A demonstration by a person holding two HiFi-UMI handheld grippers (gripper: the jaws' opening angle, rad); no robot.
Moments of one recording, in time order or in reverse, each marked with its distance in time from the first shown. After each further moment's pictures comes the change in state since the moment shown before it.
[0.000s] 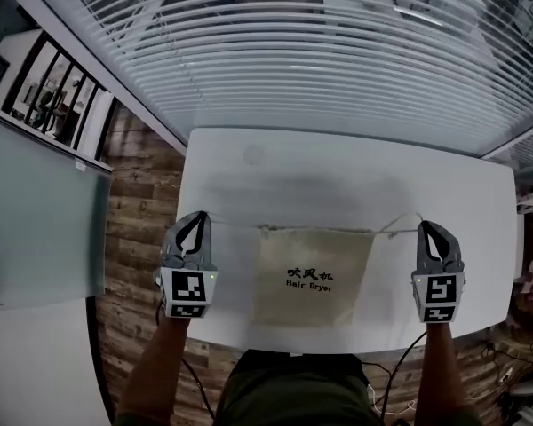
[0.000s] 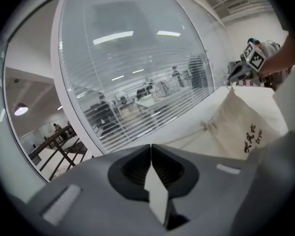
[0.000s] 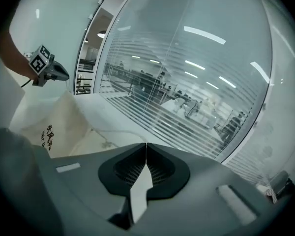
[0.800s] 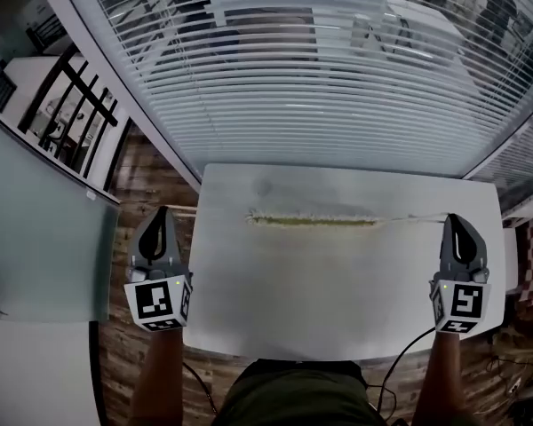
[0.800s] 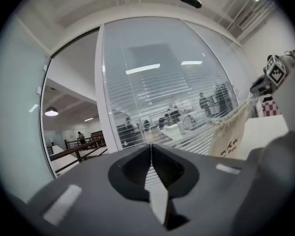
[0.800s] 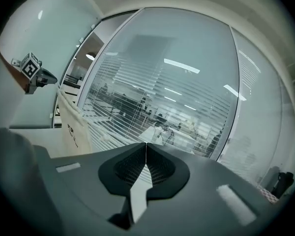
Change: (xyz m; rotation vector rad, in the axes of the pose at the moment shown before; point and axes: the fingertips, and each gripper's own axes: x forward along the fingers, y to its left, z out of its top) left arm -0.099 0.114 0.111 -0.144 -0.328 0.281; right arm -0.100 -0.073 0.129 0.066 -0.297 -0.236
